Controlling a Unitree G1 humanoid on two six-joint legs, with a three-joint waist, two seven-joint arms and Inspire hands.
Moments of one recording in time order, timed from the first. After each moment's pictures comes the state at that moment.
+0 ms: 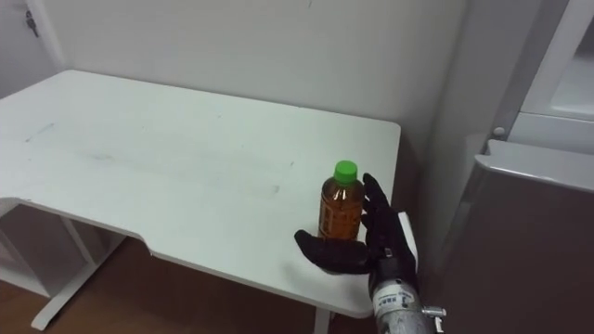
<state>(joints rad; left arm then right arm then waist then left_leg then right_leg) 0.16 0.22 -0.14 1.12 0.07 0.06 0.02 -0.39 -0.26 0.25 0.34 0.39 -0.07 -0.33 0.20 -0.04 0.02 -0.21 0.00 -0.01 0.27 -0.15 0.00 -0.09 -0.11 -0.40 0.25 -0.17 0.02</state>
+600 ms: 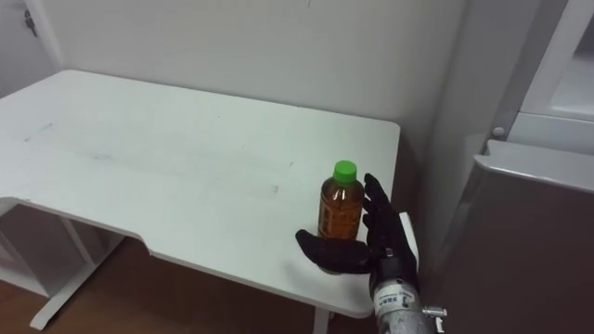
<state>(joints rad) 0.16 0.22 -0.14 1.13 0.07 0.06 0.01 -0.39 -0.26 0.25 0.34 0.39 -0.07 -0.33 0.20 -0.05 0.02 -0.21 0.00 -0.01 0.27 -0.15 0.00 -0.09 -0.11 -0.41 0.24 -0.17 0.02</state>
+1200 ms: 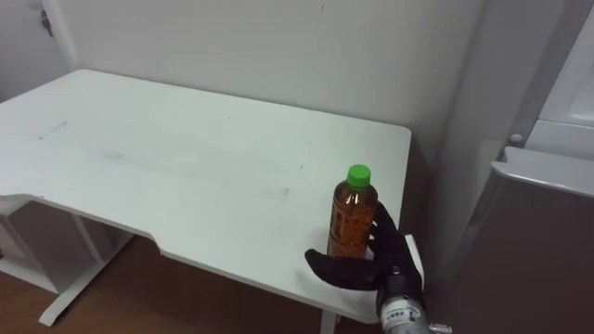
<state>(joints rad) 0.17 0.22 -0.16 1.13 0.03 0.09 -0.01 -0.39 -0.27 0.24 0.48 0.51 -0.07 -0.30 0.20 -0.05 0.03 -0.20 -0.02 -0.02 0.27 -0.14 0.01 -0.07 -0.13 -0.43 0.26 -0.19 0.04</state>
